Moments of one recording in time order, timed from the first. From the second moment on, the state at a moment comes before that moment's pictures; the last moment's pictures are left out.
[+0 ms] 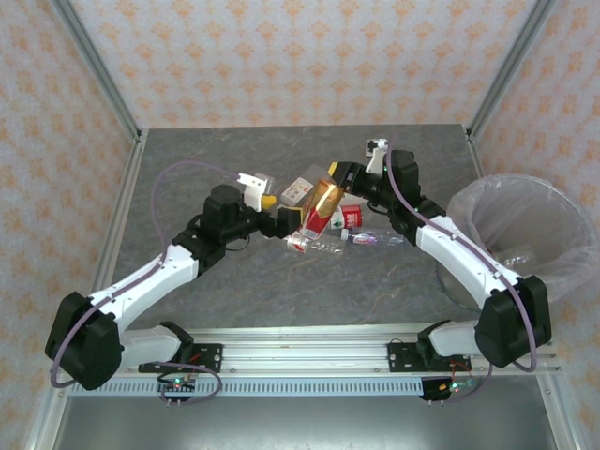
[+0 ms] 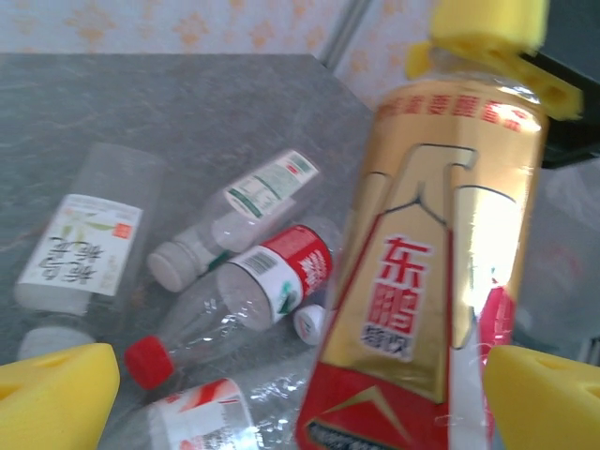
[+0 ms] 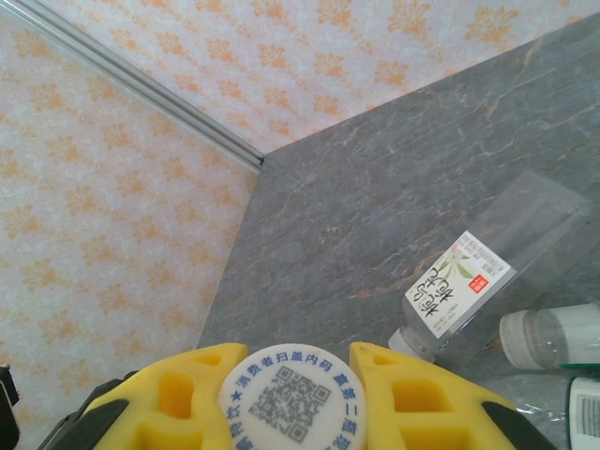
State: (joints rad) left arm -0.49 1.20 0.77 0.09 0.28 -0.35; right arm 0.42 1.32 1.01 0.00 -0.33 0.72
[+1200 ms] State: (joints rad) left arm -0.46 1.15 0.66 0.15 -0.10 -0.53; right arm 0.41 1.01 1.14 -0.41 0.23 0.43
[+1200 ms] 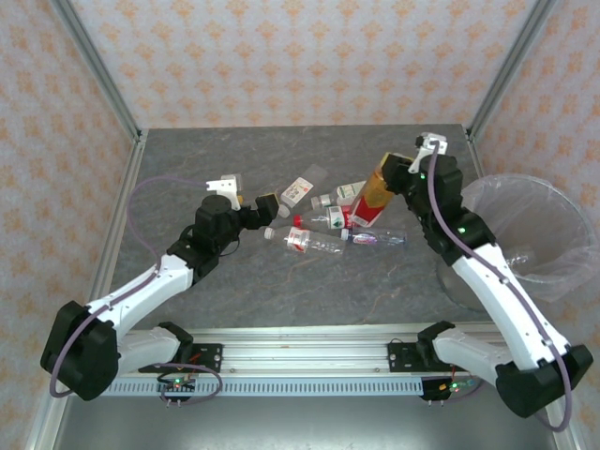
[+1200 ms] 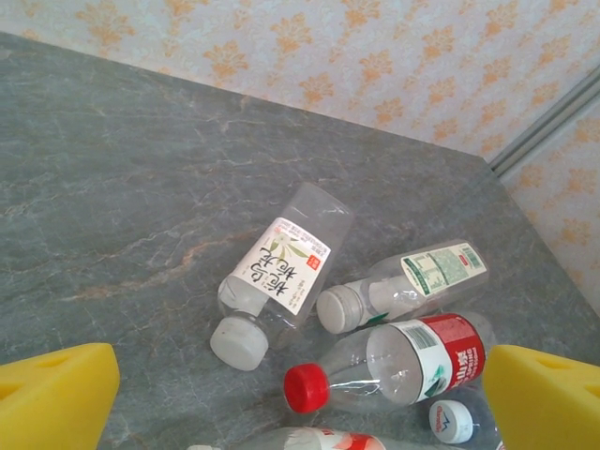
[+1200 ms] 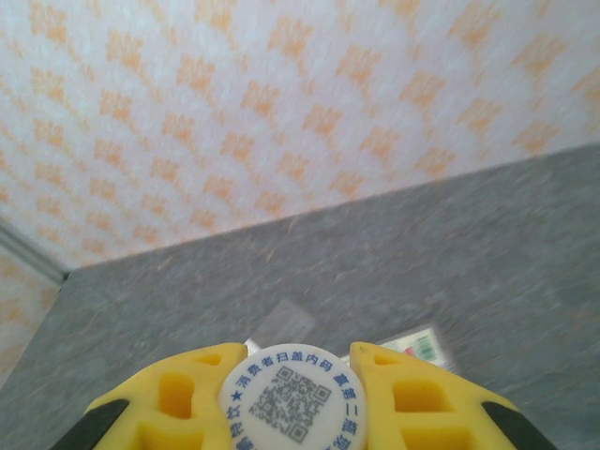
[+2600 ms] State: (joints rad) left arm -0.44 1.31 0.70 0.15 -0.08 -0.59; right arm 0.10 0.72 1.08 -0.20 1.11 -0.28
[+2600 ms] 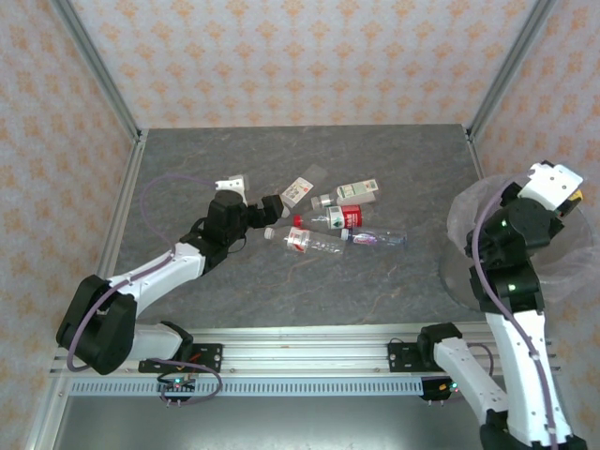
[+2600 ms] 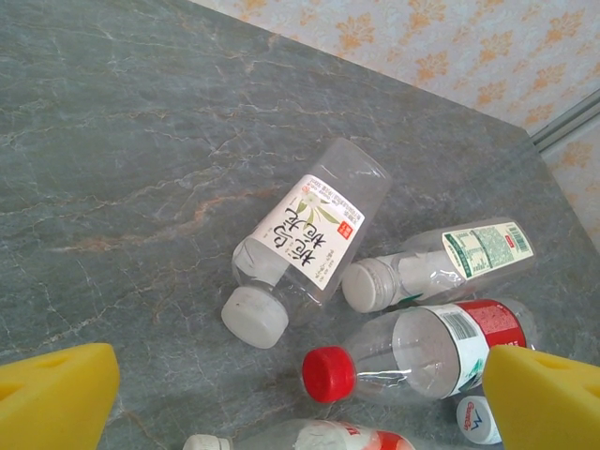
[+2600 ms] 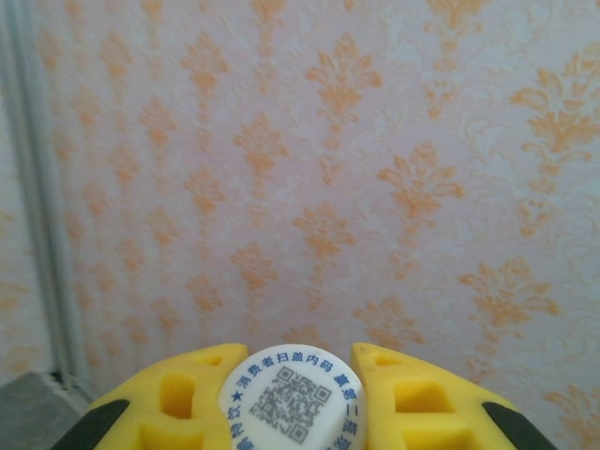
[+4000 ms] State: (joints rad) left arm -0.44 1.39 0.77 0.14 -0.02 -0.65; right arm -0.15 0.85 0.83 -0.35 1.00 -0.12
